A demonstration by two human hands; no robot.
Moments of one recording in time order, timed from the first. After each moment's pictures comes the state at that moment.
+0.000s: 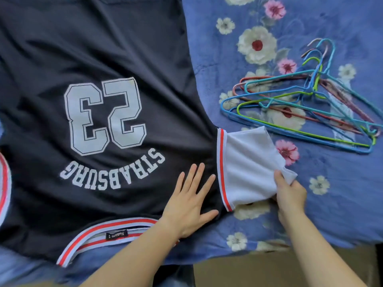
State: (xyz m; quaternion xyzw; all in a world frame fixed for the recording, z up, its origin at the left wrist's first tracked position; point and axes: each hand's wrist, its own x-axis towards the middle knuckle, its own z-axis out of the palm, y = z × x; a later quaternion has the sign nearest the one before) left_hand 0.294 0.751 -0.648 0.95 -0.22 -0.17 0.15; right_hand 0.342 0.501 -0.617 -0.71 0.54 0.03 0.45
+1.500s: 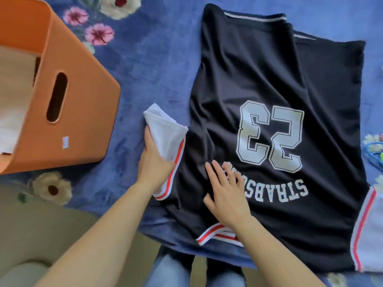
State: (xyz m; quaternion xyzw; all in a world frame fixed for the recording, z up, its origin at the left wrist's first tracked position) left_hand 0.287 1.099 -0.589 0.80 0.44 -0.12 0.40; right_hand 0.289 0.884 -0.622 -0.92 -0.30 0.23 0.04
